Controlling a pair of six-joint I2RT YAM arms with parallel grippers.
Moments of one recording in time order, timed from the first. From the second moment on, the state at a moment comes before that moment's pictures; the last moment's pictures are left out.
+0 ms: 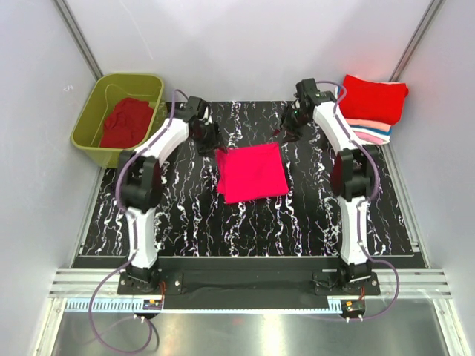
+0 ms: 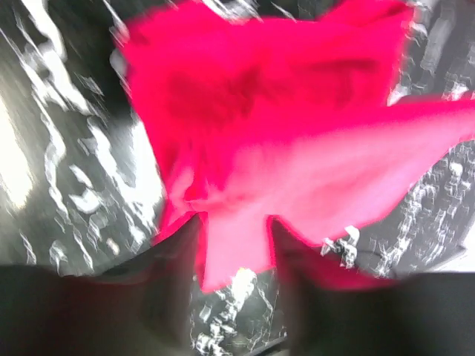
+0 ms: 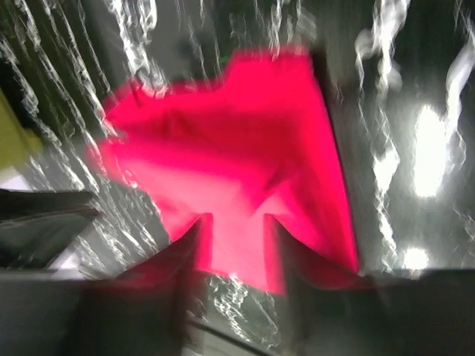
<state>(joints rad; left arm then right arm) -0.32 2.01 1.71 -0.76 0.31 -0.54 0.23 2.21 2.08 -0.97 -0.34 0.58</state>
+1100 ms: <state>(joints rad) -0.27 1.90 1.34 -0.62 0.37 -0.54 0.31 1.97 1.28 -0.57 -0.45 0.68</state>
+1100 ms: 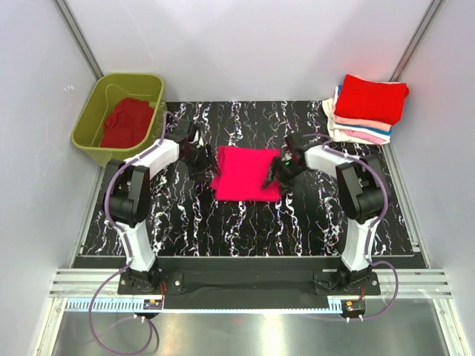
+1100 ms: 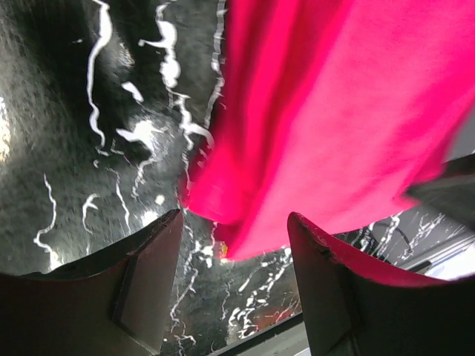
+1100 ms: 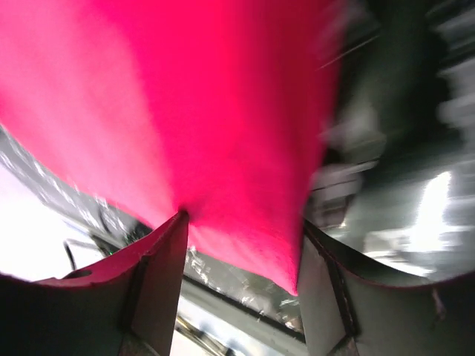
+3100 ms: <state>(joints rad) -0.25 0.94 1.03 -0.94 -0.08 -0.29 0.13 2.23 2.13 -0.84 -0.35 0.46</state>
